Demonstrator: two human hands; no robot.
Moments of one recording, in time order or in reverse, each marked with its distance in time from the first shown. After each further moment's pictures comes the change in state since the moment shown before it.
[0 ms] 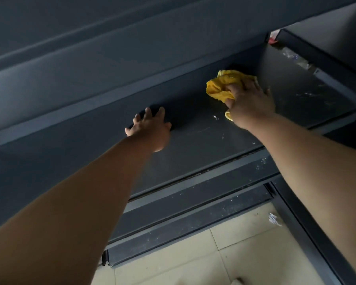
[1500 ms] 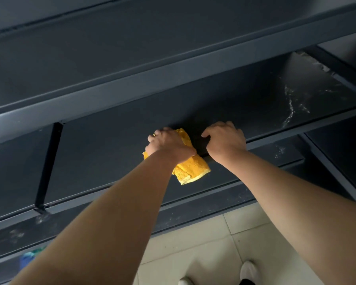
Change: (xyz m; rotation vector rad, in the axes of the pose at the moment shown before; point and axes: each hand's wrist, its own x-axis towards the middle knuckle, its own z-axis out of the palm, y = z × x) left_hand -0.130 -0.099 -0.012 -0.104 -0.007 -0.172; right_hand -0.168 -0.175 -0.008 0.049 -0.135 -0.139
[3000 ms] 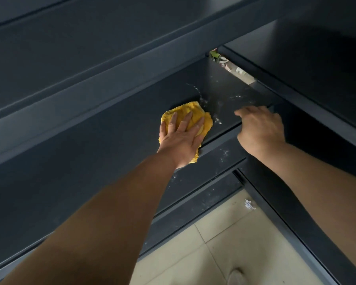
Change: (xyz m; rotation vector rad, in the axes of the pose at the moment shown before) left_hand 0.025 0.223 0.053 0.157 -0.013 0.760; right_hand -0.001 0.256 -0.075 -0.165 0.201 0.315
